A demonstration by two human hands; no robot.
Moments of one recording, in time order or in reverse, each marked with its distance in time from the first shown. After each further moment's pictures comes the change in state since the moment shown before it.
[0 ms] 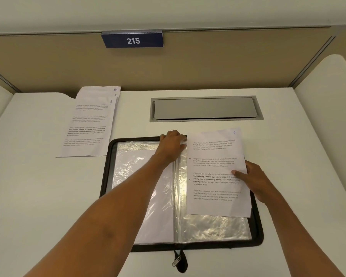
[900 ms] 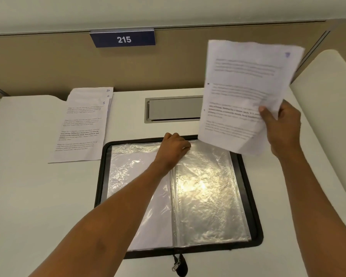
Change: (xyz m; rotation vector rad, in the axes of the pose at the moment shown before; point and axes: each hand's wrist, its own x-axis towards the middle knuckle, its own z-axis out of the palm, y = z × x) left_hand -0.001 0.004 0.020 0.070 0.273 0.311; right_hand 0.015 -0.150 -0.029 0.015 0.466 -0.565
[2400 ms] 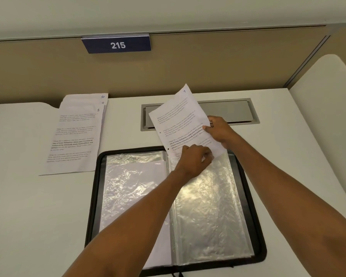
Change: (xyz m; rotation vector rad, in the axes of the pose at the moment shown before) left_hand 0.038 0.055 0.035 -0.386 -0.153 -0.203; right_hand 0.057 0.077 0.130 -0.269 -0.520 0.430
